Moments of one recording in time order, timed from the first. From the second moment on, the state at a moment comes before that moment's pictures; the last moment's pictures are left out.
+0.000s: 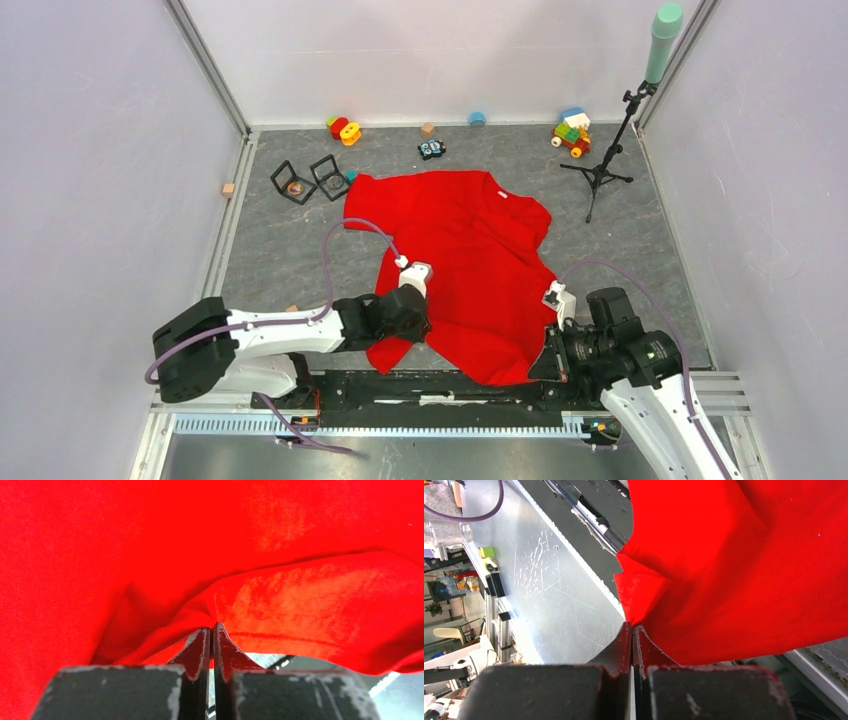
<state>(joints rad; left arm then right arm) -1.14 1.27 0.53 -0.10 -0.22 -0.75 0.36 0.34 0.46 -1.18 -0.76 0.18</state>
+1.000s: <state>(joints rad) -1.19 0.66 0.67 -0.79 0.22 -0.92 0.36 0.51 0.75 -0.98 -0.42 0.35</state>
